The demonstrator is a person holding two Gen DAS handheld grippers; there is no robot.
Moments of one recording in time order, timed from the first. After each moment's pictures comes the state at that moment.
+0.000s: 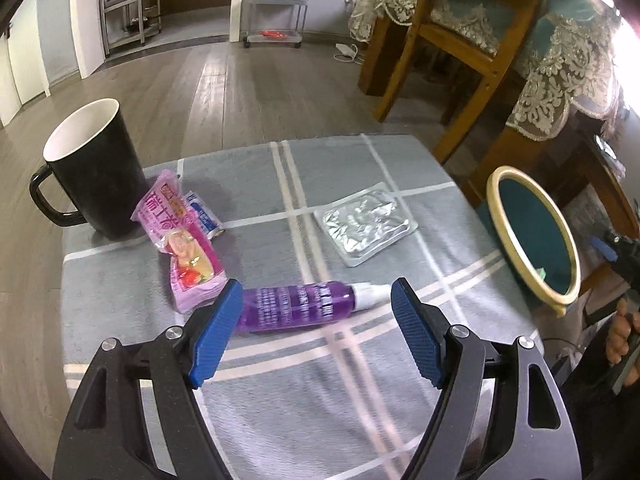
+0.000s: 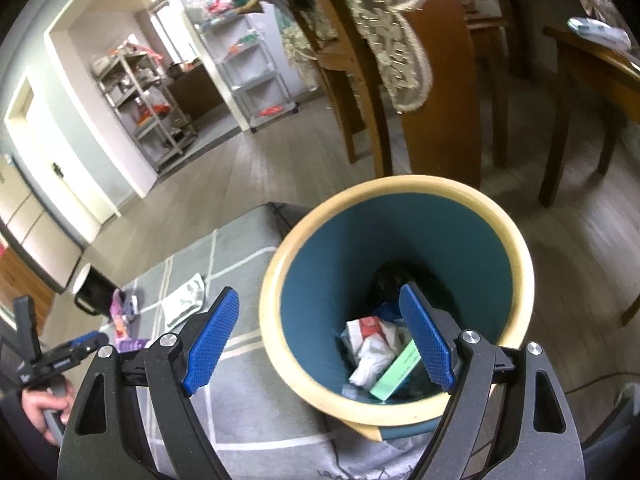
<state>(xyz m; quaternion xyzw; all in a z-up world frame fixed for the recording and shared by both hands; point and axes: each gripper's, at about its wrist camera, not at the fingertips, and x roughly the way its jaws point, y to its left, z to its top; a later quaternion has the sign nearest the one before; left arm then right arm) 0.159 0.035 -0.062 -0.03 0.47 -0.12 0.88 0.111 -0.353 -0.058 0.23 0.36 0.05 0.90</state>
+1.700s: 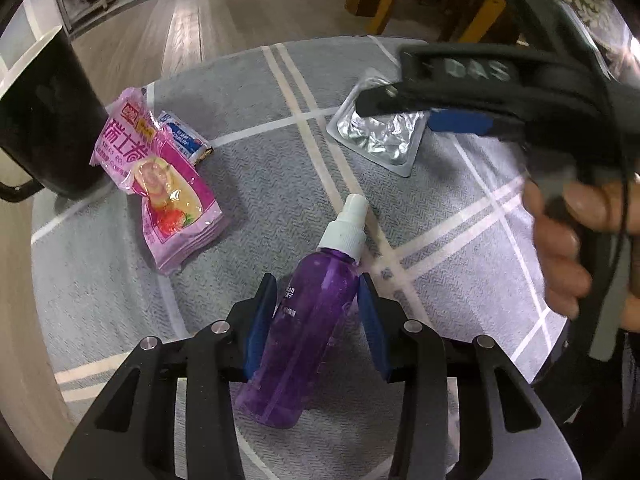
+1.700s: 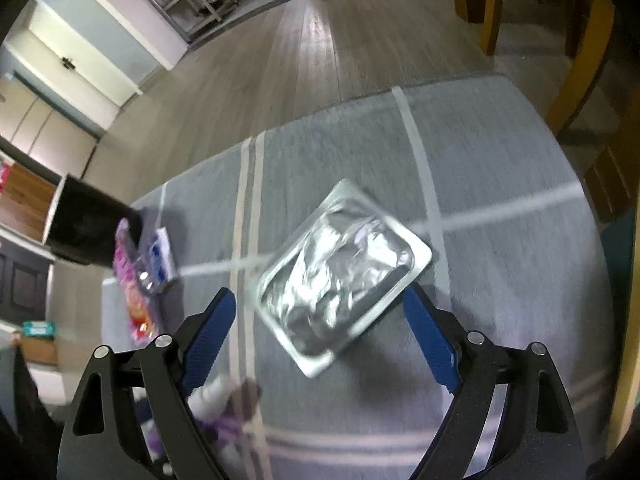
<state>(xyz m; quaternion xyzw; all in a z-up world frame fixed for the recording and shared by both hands) 0.175 0.052 -0.115 0.01 0.57 -0.15 0.81 0.278 -0.085 -0.117 0.16 0.55 0.16 0.80</state>
